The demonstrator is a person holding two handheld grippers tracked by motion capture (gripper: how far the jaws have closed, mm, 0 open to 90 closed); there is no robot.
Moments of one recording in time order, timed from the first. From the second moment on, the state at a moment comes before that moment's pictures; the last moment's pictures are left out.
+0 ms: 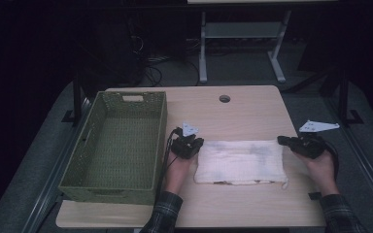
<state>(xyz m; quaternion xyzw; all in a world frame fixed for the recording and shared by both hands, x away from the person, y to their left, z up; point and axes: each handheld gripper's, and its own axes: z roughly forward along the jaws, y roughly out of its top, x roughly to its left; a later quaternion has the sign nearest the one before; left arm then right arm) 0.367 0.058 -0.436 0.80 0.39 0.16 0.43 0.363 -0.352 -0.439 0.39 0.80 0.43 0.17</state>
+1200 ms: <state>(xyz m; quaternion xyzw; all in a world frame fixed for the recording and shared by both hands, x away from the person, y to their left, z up) 0.313 0.062 -0.435 0.84 0.32 0.18 0.40 0.301 -0.352 -0.447 0.40 0.80 0.41 0.16</state>
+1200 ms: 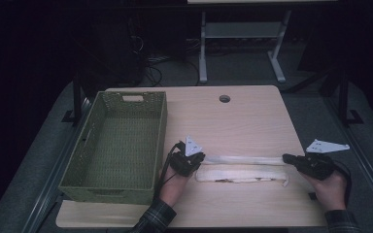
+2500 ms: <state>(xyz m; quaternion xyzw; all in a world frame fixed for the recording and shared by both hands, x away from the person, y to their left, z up) 0.279 0.056 -0.446 0.86 0.33 0.11 0.39 0.267 -0.351 -0.456 0.39 0.81 0.41 0.11</state>
